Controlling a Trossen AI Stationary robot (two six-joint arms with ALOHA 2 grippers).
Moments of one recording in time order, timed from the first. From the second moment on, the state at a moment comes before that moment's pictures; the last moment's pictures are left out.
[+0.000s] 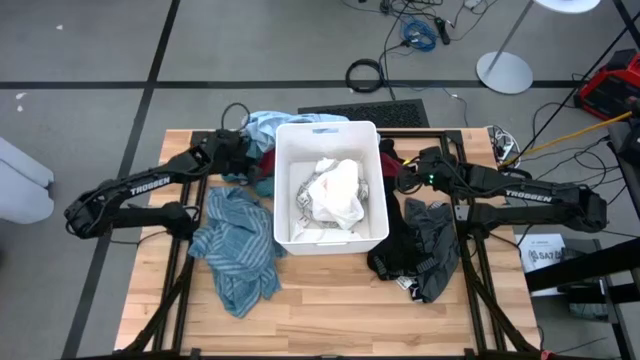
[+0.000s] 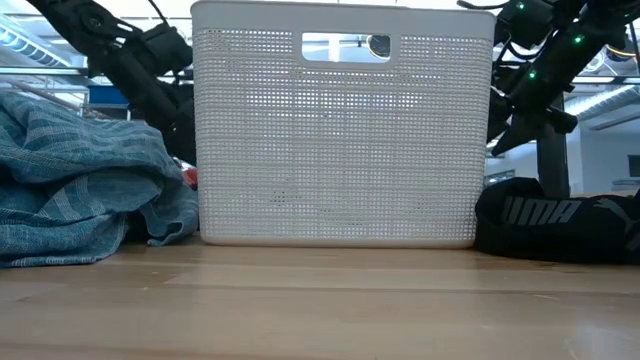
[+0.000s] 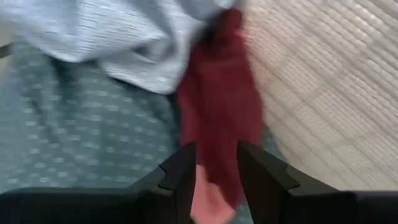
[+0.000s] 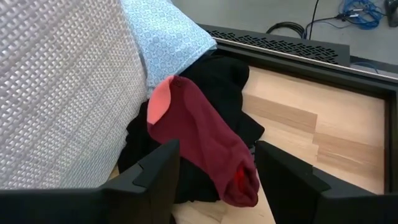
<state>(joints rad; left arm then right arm) 0.73 1.04 0.57 -0.29 0.09 -0.18 -0.36 0.85 0.57 -0.55 0.52 0.66</state>
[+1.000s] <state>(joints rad) 0.65 1.18 0.57 -0.25 -0.13 -0.18 -0.36 0.85 0.57 -0.53 0.47 0.67</state>
